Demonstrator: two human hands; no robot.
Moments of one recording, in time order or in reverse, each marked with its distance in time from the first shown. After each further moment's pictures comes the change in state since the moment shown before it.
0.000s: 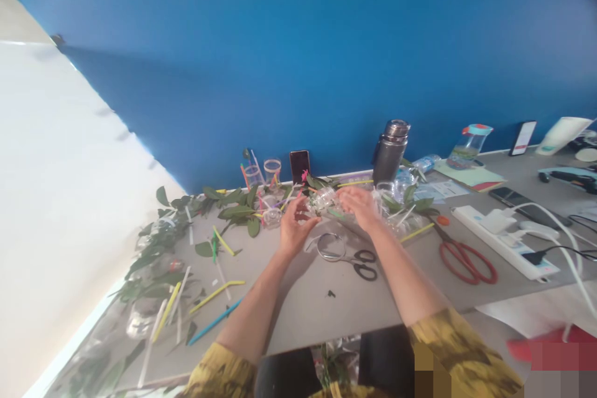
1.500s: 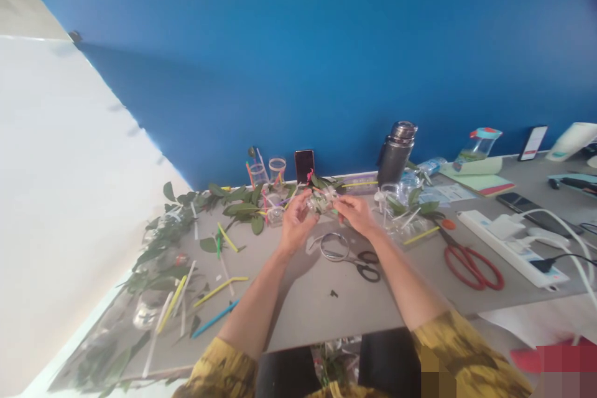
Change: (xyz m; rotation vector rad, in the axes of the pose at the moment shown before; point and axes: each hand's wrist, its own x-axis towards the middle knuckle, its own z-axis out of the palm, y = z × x) left_hand -0.001 0.009 -0.002 -0.311 -0.085 -0.097; right_hand -0.009 0.008 0.008 -0.201 -0.164 -0.034
